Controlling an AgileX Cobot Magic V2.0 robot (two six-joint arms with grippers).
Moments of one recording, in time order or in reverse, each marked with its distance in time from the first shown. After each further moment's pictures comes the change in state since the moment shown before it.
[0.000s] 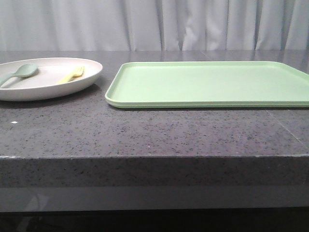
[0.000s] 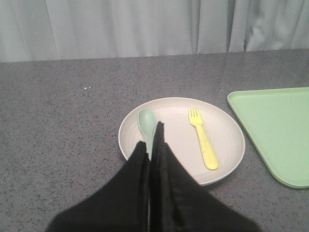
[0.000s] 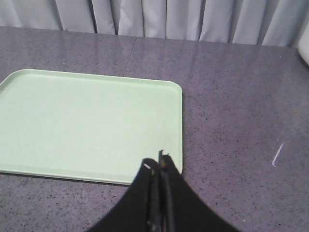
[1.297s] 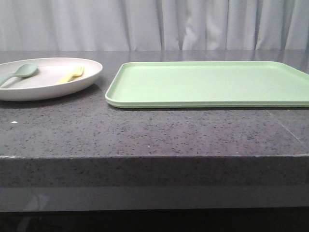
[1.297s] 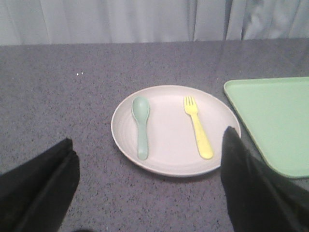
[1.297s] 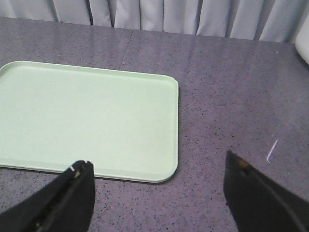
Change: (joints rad) left arm 0.000 0.060 -0.021 -0.020 0.041 0.000; right arm 0.000 0.002 0.000 -0.022 0.013 0.000
